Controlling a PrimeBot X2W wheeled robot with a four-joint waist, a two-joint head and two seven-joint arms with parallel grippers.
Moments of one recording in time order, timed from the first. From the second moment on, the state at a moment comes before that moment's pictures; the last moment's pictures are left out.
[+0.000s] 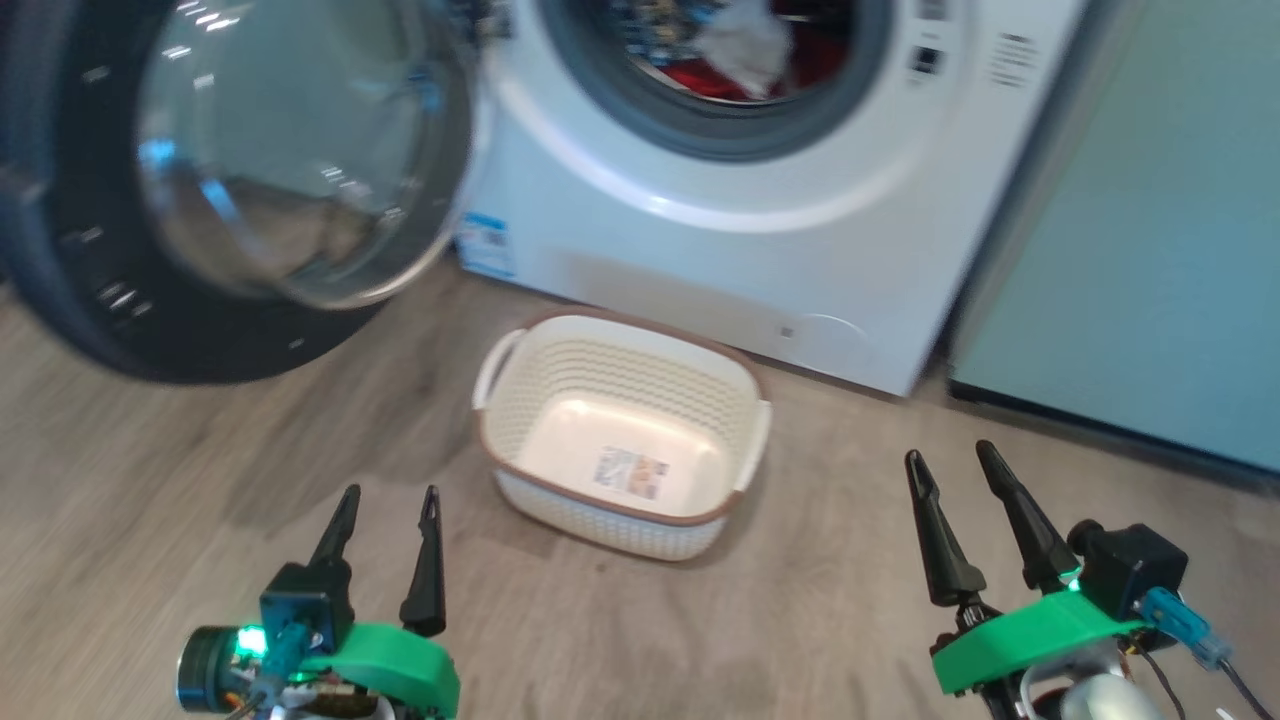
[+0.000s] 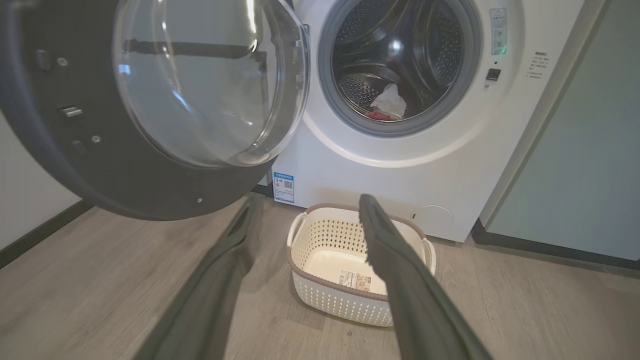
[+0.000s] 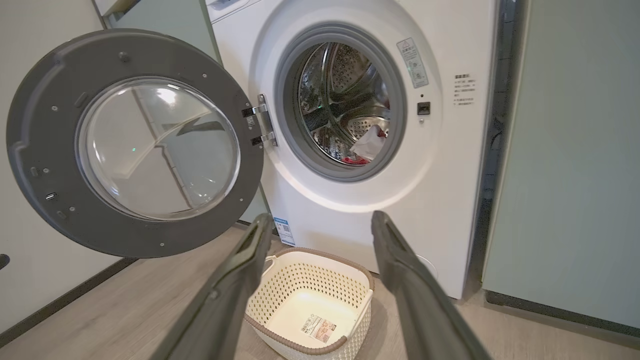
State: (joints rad) left arm 0.04 0.05 -0.15 0.18 -0.13 0.09 -0.25; right arm 0.04 -0.05 0.08 0.17 0.28 0.13 -0.25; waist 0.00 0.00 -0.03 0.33
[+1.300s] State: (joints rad) left arm 0.07 0.05 -0.06 0.07 -0.11 0.12 -0.25; right arm -0.07 -0.05 0.18 0.23 0.31 0.13 -0.25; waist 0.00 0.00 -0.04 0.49
